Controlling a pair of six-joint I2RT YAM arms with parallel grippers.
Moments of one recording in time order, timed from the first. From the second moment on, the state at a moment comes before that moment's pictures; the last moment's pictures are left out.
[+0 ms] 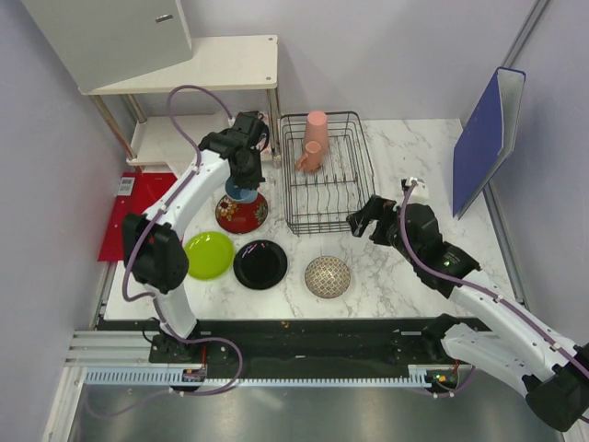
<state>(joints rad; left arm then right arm) -0.42 1.76 1.67 -0.95 -0.18 -0.47 0.61 0.87 0.71 -0.27 0.21 0.70</state>
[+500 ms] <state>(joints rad) -0.35 1.98 1.94 -1.13 -0.16 -0.34 0.61 0.93 0.73 -0.31 0.20 0.68</state>
